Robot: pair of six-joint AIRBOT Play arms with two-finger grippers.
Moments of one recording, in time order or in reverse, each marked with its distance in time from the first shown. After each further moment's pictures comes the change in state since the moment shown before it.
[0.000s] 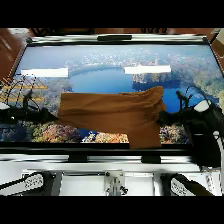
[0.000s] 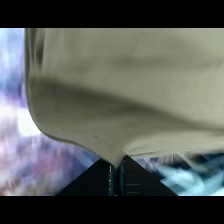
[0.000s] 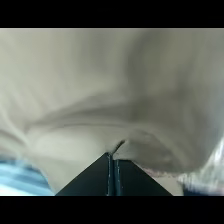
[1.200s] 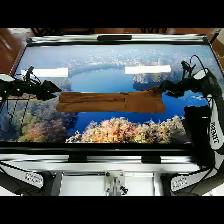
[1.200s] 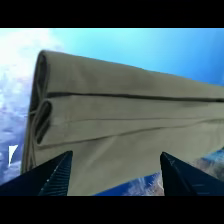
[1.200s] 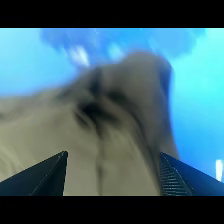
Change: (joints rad) left arm -0.086 -0.441 0.603 -0.056 -0.052 -0.180; right arm -0.023 -0.503 0.613 -0.038 -0.014 0.028
